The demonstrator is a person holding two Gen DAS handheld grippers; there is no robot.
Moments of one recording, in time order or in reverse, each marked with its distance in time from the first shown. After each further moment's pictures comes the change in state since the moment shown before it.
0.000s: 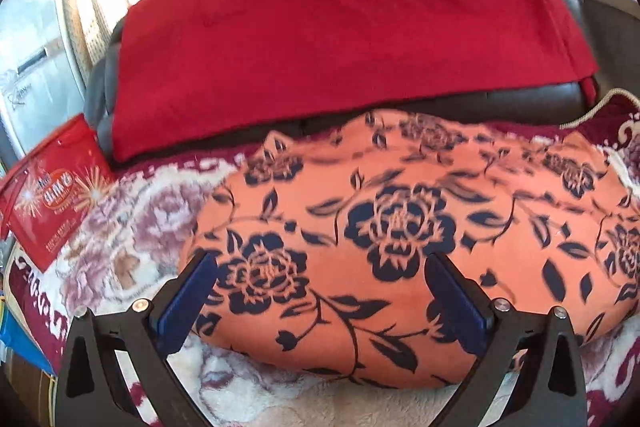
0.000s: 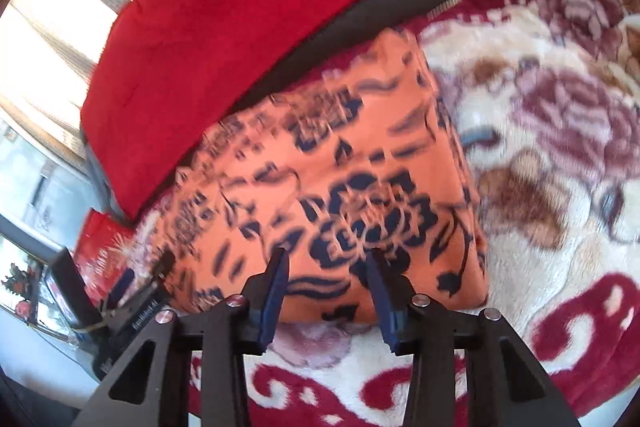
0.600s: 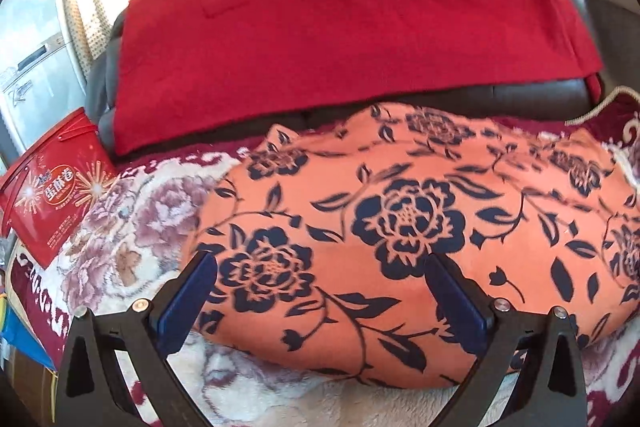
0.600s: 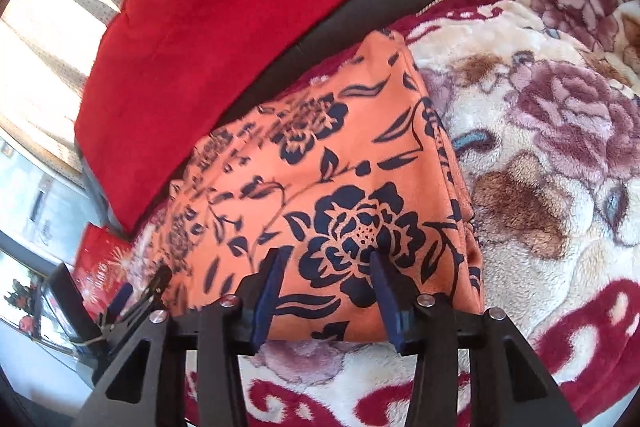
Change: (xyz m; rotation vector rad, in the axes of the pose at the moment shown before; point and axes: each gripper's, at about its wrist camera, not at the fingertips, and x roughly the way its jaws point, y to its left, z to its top) left arm 0.007 0.008 0.005 -0.010 0.046 0.003; right arm 0.010 -0.008 0.005 0.053 0.001 -0.001
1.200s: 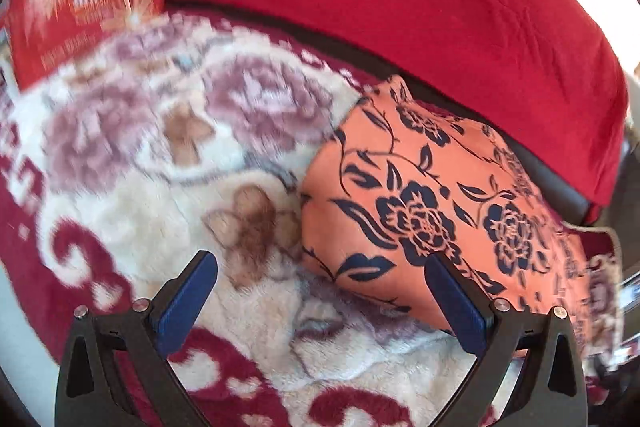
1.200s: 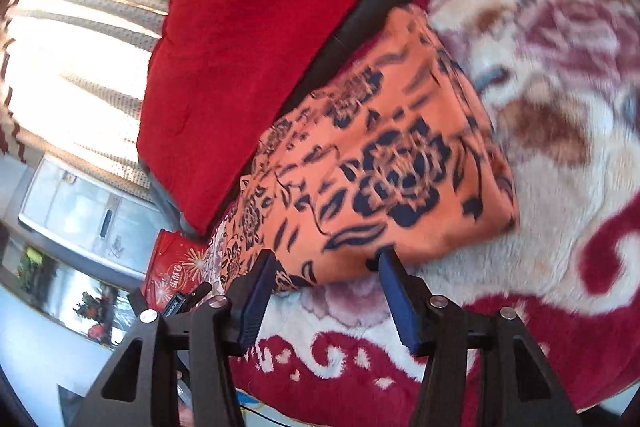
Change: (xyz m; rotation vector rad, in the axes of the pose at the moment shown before) left arm 0.031 0.151 -0.047 -0.536 0.263 -0.233; right arm -0.014 -0.016 -0.036 0.127 0.034 0.273
